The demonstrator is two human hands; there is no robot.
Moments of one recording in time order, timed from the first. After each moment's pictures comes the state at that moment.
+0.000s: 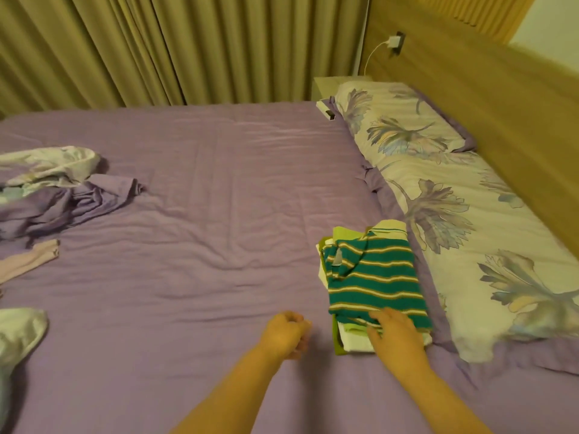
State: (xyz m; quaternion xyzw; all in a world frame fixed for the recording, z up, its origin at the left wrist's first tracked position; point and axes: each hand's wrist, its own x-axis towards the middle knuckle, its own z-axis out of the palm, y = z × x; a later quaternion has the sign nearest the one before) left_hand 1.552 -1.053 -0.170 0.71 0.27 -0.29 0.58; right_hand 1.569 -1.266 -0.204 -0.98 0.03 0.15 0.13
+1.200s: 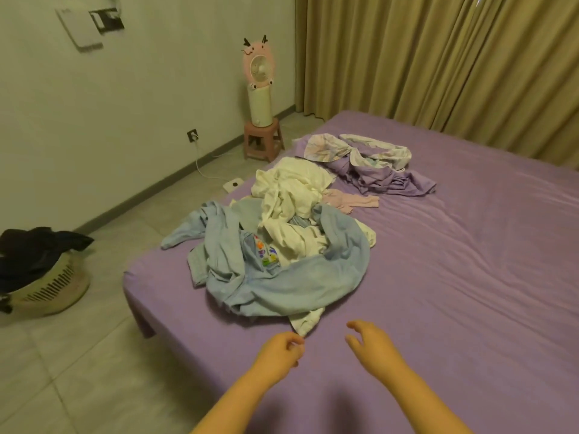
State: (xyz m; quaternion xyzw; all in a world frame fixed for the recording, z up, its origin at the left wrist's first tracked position) left_hand 0.959 -0.663 -0.054 0.73 0.42 -0.07 0.54; right_hand 1.129 -0.793 -0.046 -0.87 -0.38 0.29 0.14
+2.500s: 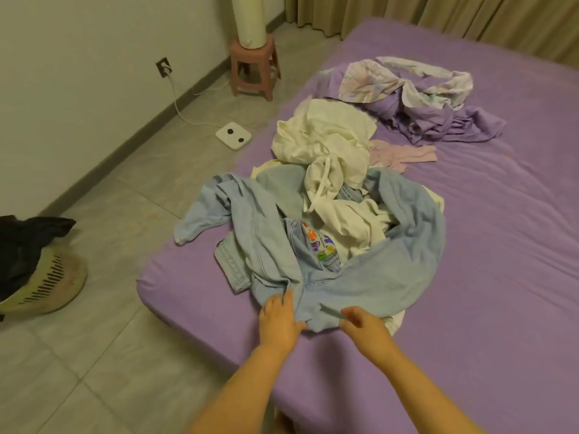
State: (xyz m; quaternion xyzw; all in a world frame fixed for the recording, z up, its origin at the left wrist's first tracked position) left_hand 0.932 -0.410 -0.177 0.87 0.38 -0.17 0.24; right_hand 1.053 -0.555 -0.112 -0.85 -0.18 0.43 0.25
